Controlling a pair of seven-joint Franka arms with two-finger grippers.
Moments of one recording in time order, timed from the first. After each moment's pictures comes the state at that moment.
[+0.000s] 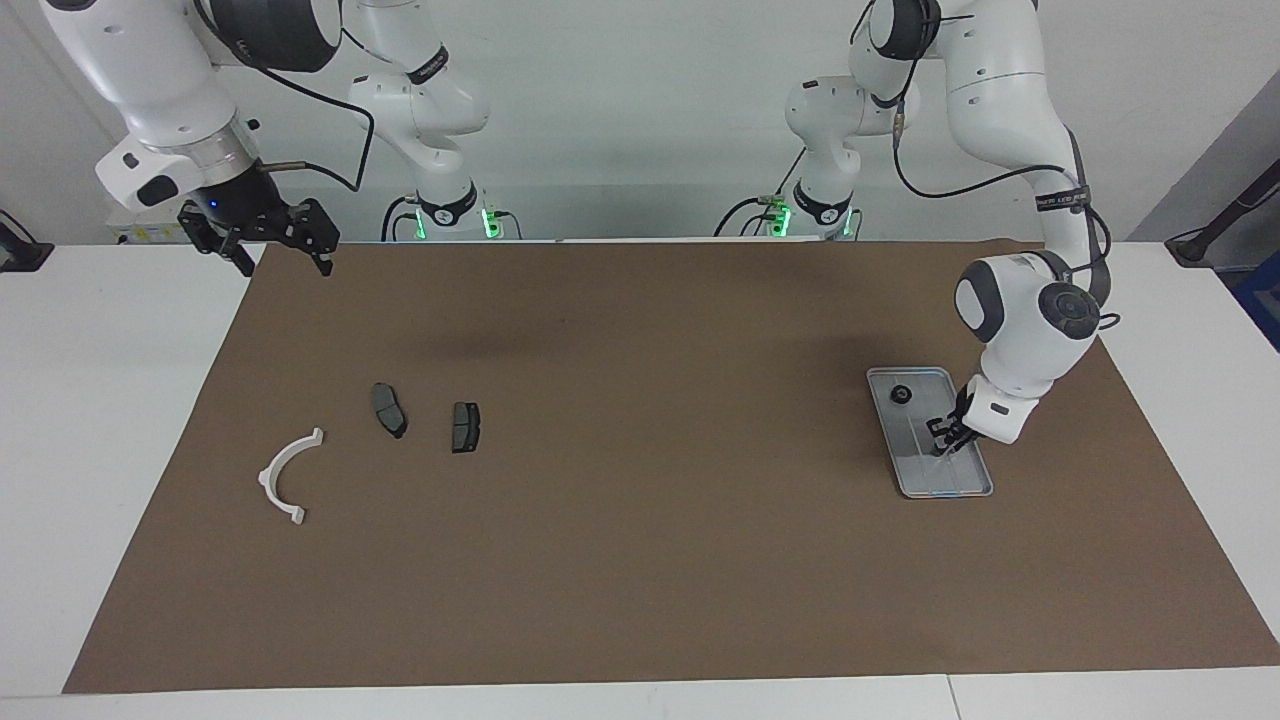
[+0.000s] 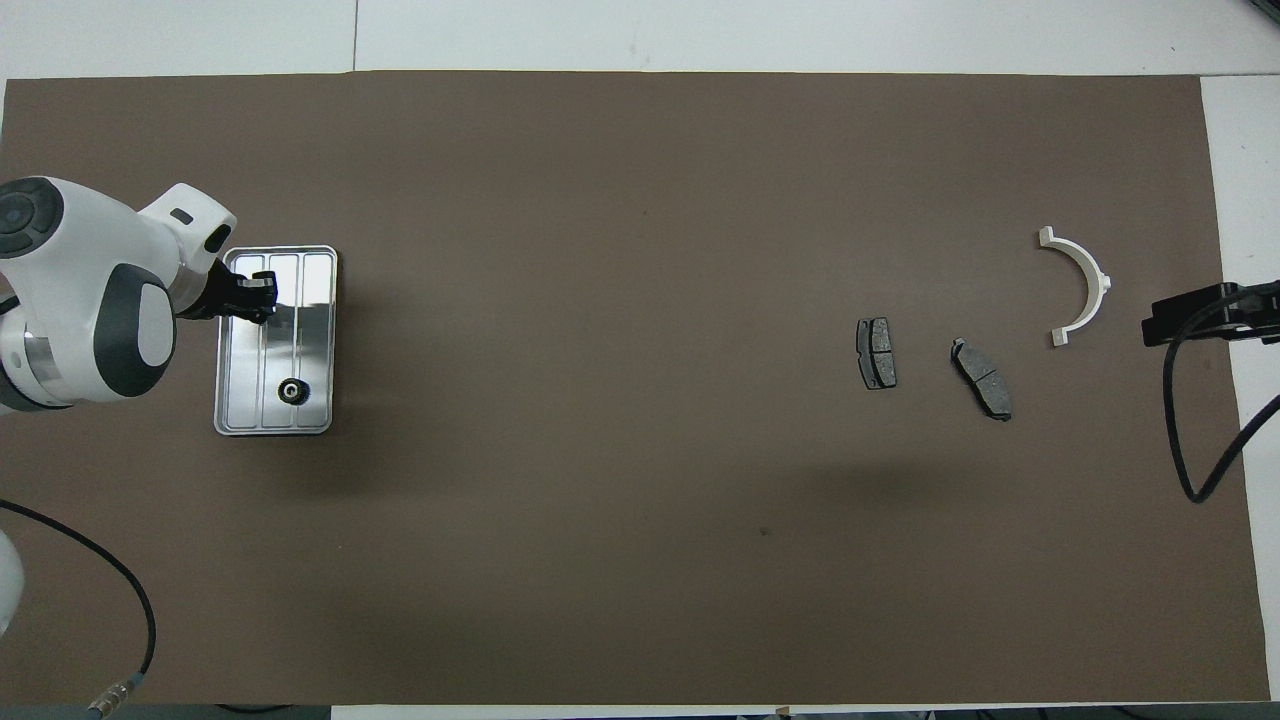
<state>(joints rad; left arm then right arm) 0.00 0.37 0.03 -1.91 0.01 2.29 -0.11 -0.03 -0.06 -0.05 -1.68 -0.01 1.57 -0.06</state>
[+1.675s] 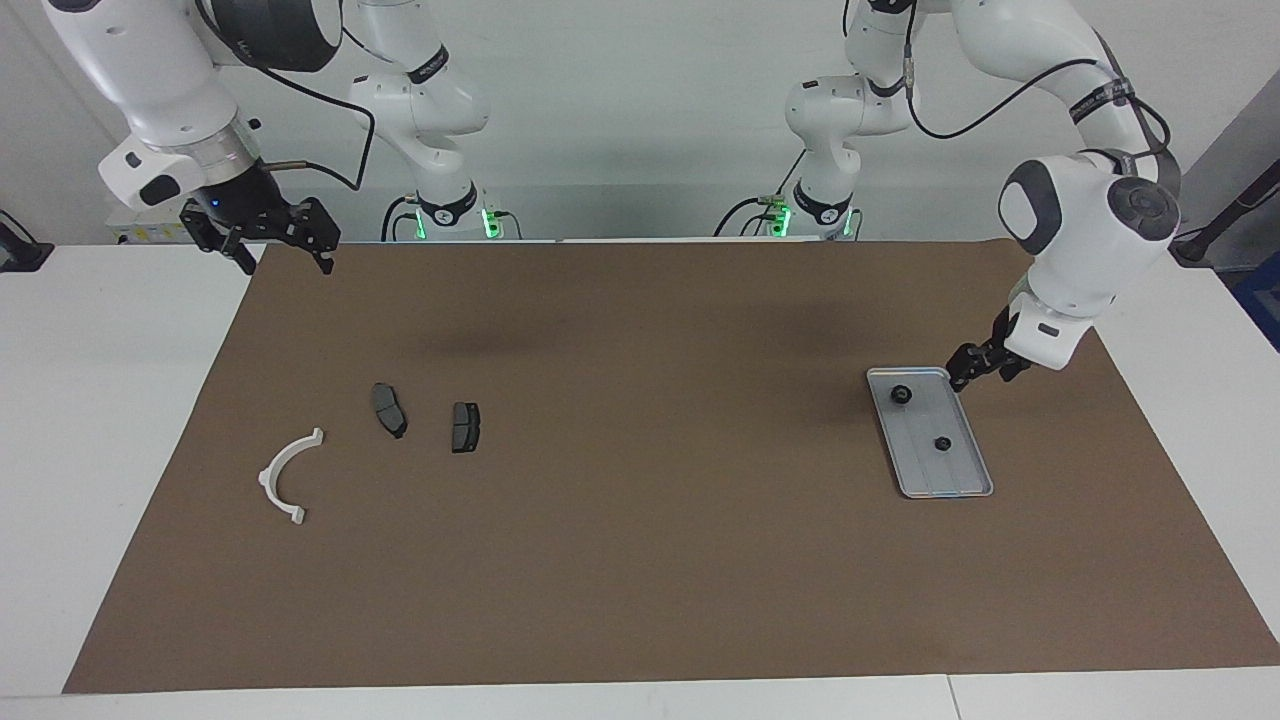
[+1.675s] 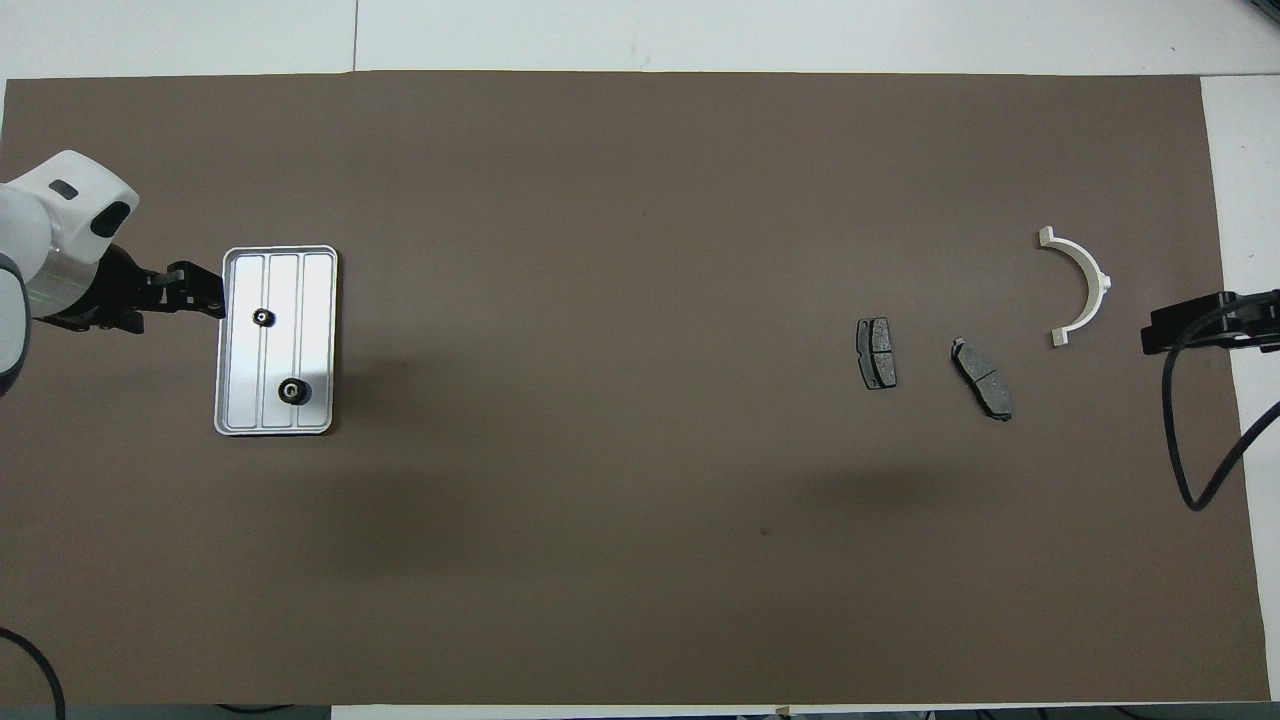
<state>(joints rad) -0.01 0.11 0.03 -1.82 0.01 1.88 -0.09 -0.03 -0.07 -0.05 -1.69 -0.01 1.57 -0.06</state>
